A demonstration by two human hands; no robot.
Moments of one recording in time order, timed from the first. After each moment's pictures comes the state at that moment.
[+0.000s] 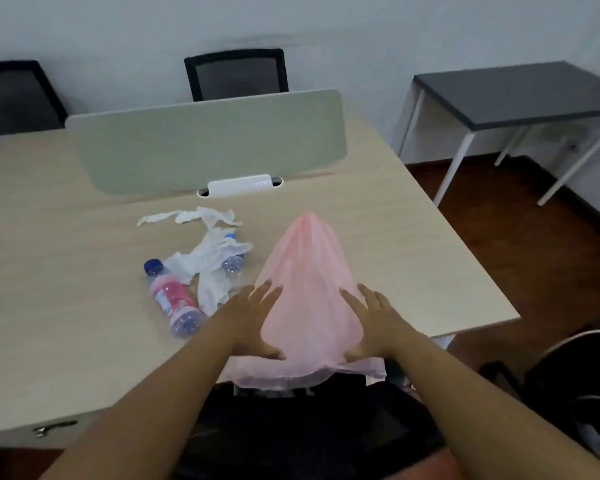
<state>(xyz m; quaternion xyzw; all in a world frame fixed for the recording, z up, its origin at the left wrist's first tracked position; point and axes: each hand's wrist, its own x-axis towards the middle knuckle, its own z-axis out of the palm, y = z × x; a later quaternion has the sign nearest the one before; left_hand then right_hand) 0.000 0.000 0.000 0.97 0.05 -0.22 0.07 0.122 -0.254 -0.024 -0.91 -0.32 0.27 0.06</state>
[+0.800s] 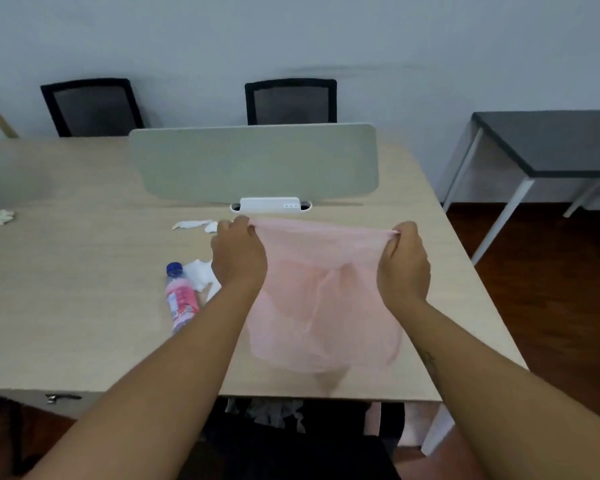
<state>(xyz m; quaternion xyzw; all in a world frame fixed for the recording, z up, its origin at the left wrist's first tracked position) 0.094 -0.029 0.102 0.82 0.47 0.27 0.21 0.214 -0.217 0.088 -0.88 -0.15 -0.11 0.43</state>
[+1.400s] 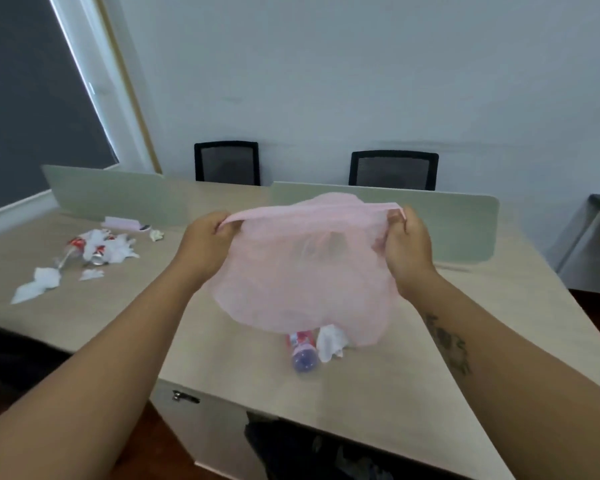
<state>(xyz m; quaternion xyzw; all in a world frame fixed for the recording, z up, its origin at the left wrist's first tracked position) -0.144 0.129 0.225 0.79 0.43 0.34 0.27 0.088 -0.029 0.196 -0.69 -0.28 0.06 0.66</state>
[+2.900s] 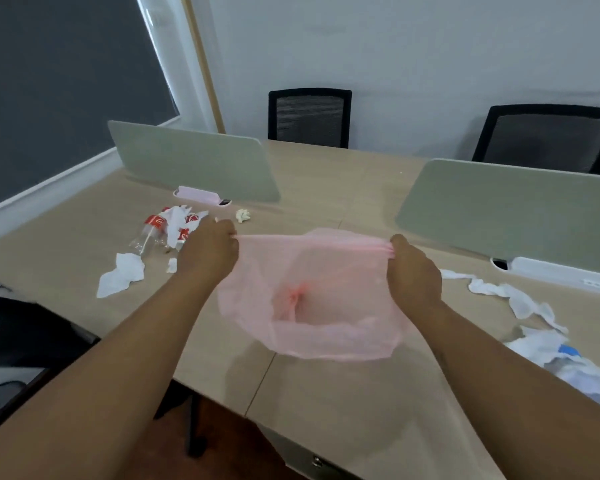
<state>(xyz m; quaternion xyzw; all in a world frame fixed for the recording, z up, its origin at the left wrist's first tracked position) -0.310 0.534 0.135 0.81 0.56 0.17 0.06 -0.055 0.366 0.077 -0.87 -0.42 -0.02 0.26</state>
